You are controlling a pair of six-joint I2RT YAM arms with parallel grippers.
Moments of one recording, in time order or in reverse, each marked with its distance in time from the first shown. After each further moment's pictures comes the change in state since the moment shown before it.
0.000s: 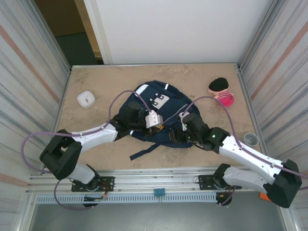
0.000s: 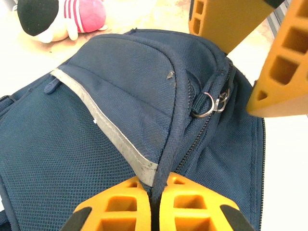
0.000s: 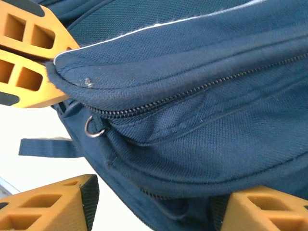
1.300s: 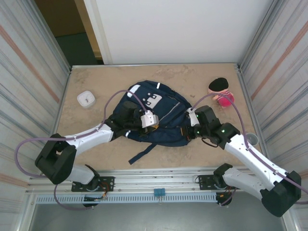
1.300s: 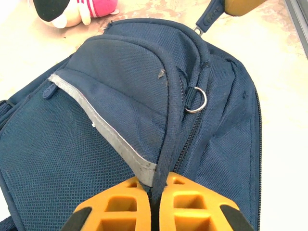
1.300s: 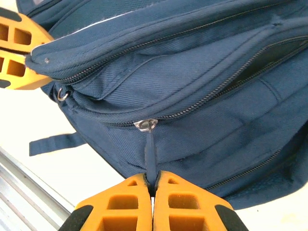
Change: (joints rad) left arm 0.043 -0.066 -0.017 -0.095 -0.031 0.073; right arm -0.210 -0.056 0.045 -0.117 -0.225 -0.122
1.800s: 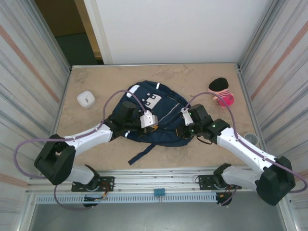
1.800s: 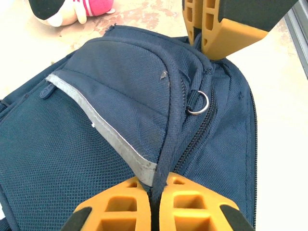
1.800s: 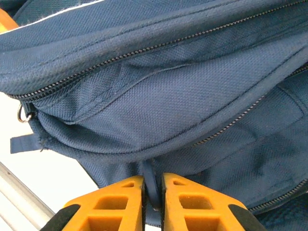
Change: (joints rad) left arm 0.010 -0.012 -0.005 -0.020 0.023 0.004; right arm 0.003 0.150 0.000 0.078 -0.016 -0.037
